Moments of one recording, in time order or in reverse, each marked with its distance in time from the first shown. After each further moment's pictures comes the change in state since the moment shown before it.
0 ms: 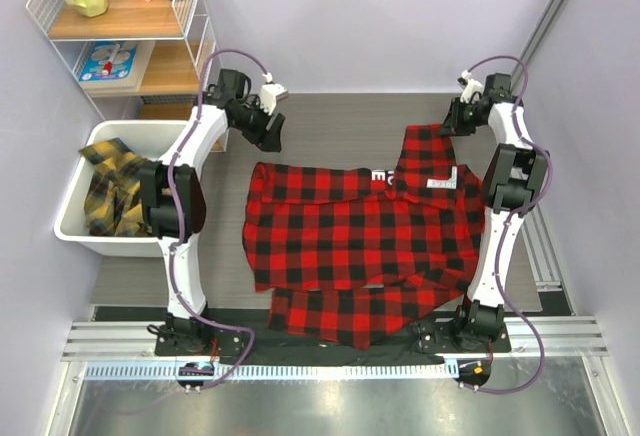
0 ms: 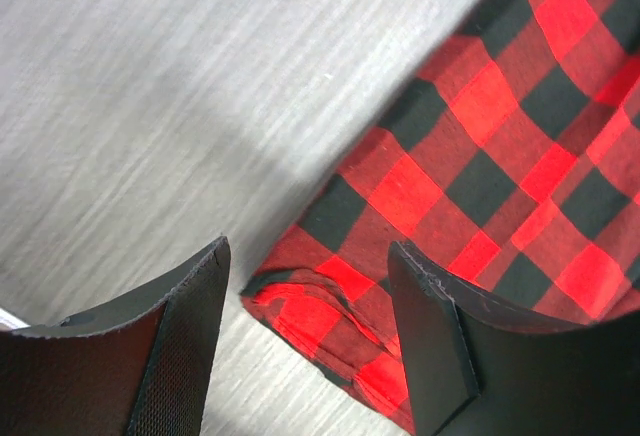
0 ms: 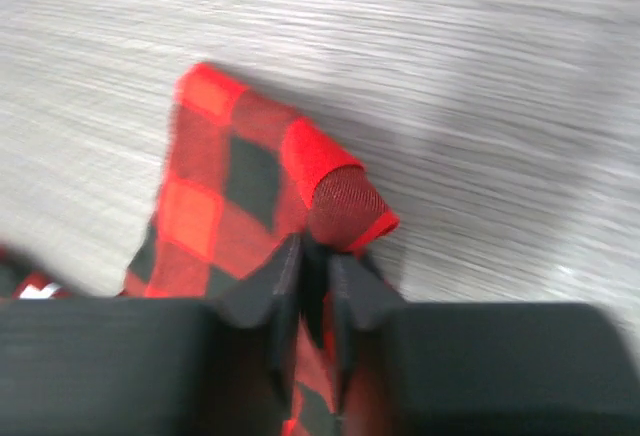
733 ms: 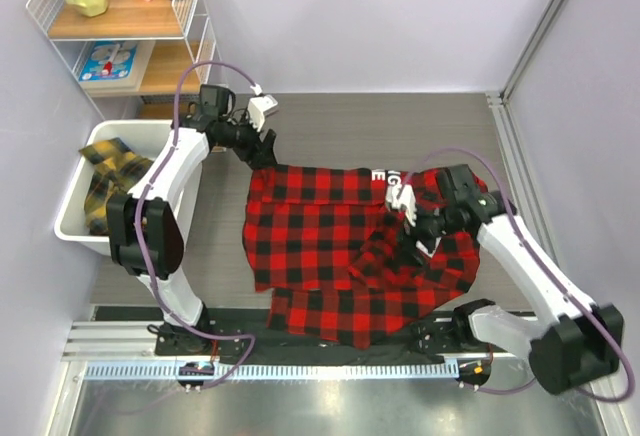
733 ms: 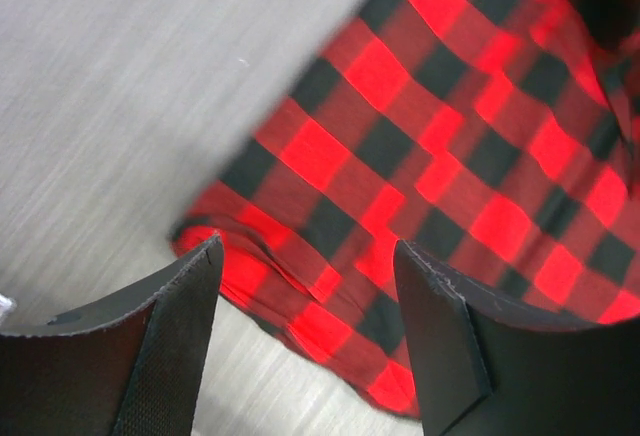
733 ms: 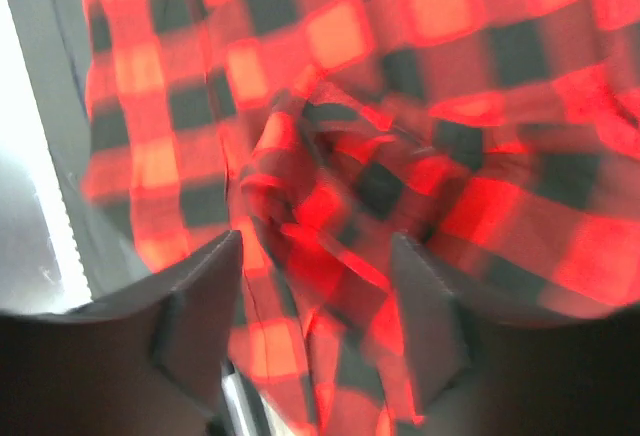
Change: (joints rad) left arm 0.018 -0.327 -0.338 0.118 0.106 -0.003; right arm 0.487 -1.339 -1.283 -0.206 -0.221 -0.617
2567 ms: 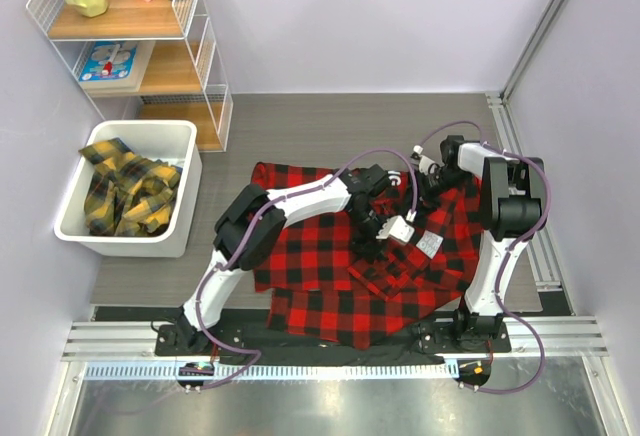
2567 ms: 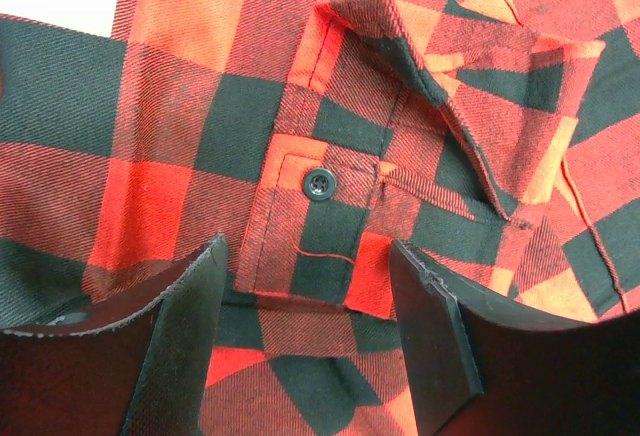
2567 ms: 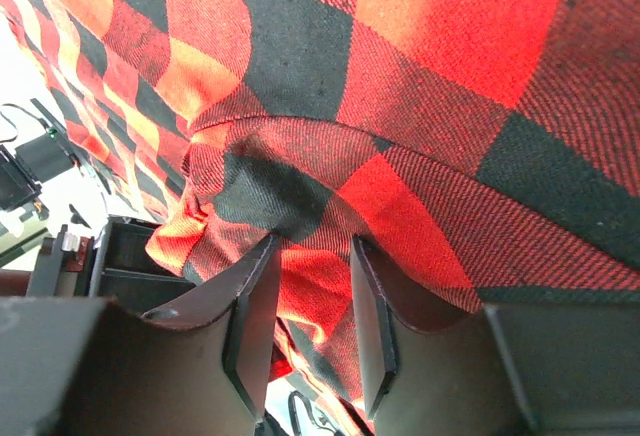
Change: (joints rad) left arm -0.767 0.452 0.169 -0.113 0.101 0.576; right arm -0.298 0.885 0.373 0.052 0.030 0.613
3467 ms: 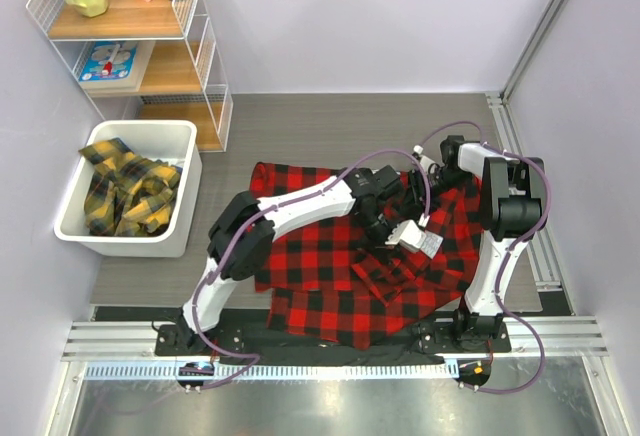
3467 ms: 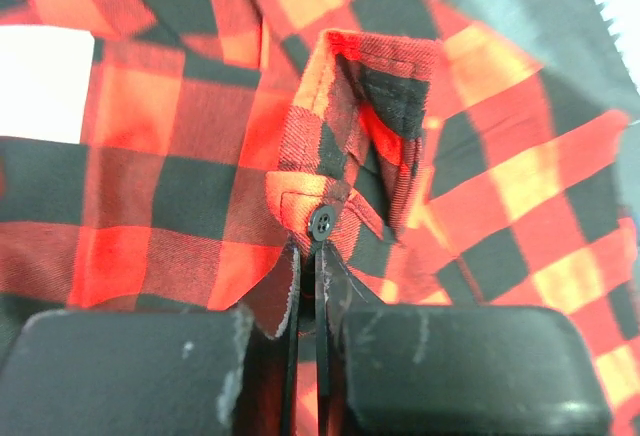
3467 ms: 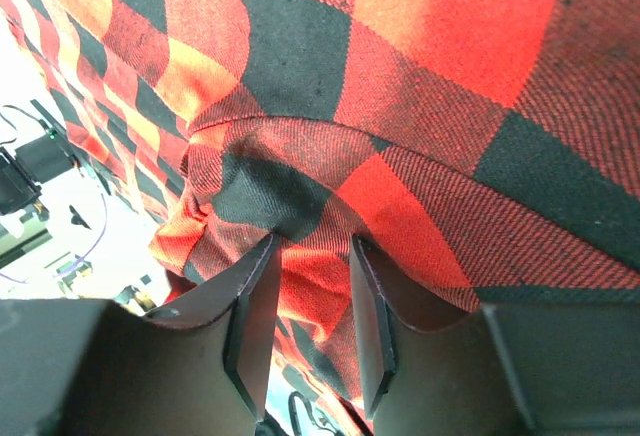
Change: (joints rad) left arm -0.073 -0.072 0.066 -0.133 0.009 -0.089; right arm 0.000 -0.001 -0.004 0.007 0.003 0.009
